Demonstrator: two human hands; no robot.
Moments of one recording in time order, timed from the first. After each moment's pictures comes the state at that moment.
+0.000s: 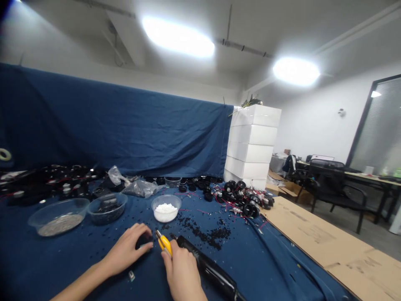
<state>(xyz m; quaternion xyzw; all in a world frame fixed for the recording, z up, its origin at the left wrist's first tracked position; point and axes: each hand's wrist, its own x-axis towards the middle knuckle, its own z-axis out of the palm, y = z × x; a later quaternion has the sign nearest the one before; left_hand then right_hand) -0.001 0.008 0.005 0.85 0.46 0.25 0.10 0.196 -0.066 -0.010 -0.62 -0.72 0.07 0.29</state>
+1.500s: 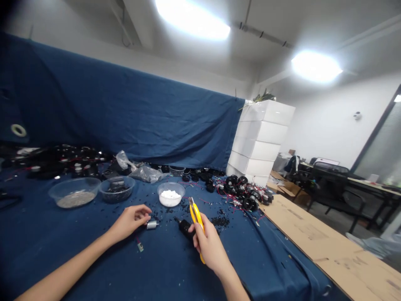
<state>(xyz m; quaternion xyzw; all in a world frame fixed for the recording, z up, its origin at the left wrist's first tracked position) -0.022 0.018 -0.002 0.75 0.44 0.38 0.30 0.250 -0.082 0.025 -0.48 -0.61 0.42 0.48</state>
